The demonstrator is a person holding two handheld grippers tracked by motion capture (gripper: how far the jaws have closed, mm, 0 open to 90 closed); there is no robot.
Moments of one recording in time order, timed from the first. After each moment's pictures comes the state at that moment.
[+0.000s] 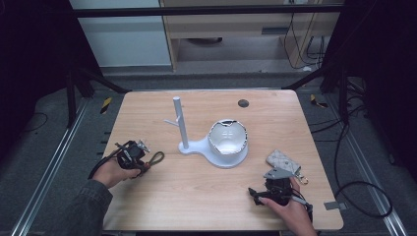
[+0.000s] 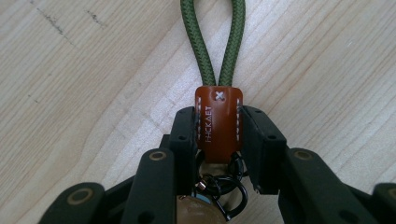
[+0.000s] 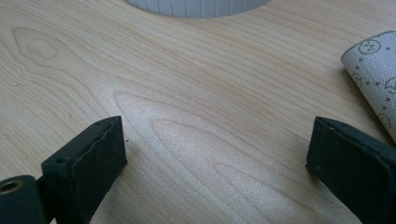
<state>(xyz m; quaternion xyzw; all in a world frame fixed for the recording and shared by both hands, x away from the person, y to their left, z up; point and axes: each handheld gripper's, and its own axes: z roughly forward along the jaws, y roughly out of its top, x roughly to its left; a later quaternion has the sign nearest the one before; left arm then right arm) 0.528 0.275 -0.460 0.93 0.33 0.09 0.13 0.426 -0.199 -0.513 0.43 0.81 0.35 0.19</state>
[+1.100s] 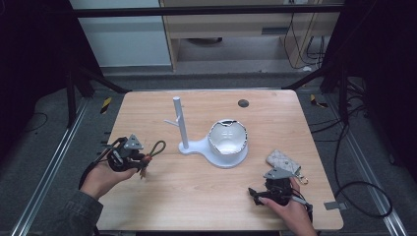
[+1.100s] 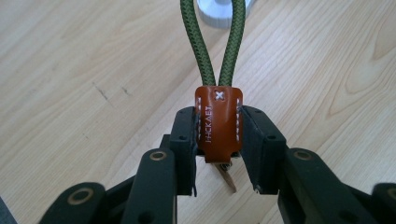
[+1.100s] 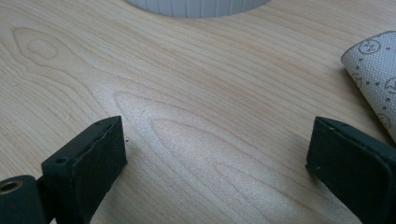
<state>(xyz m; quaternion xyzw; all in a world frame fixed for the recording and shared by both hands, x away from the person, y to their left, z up) 0.482 0.266 -0.395 0.90 0.32 0.17 0.25 0.426 -0.199 -0.513 0.43 0.81 0.35 0.19</state>
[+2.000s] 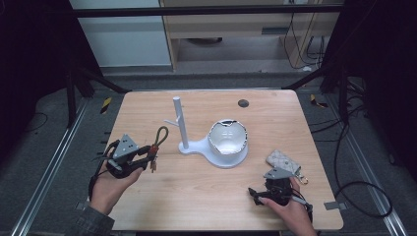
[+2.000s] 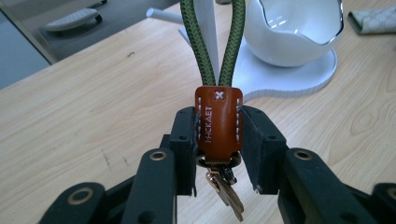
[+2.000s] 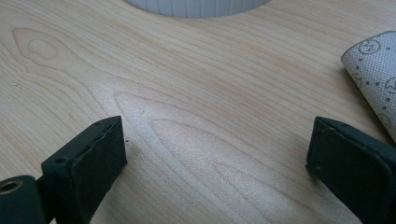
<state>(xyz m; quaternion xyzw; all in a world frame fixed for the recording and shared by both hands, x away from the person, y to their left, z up) 0.448 0.250 -0.376 0.81 0.34 0.25 0.40 0.426 -0.199 -0.513 0.43 0.81 0.35 0.19</state>
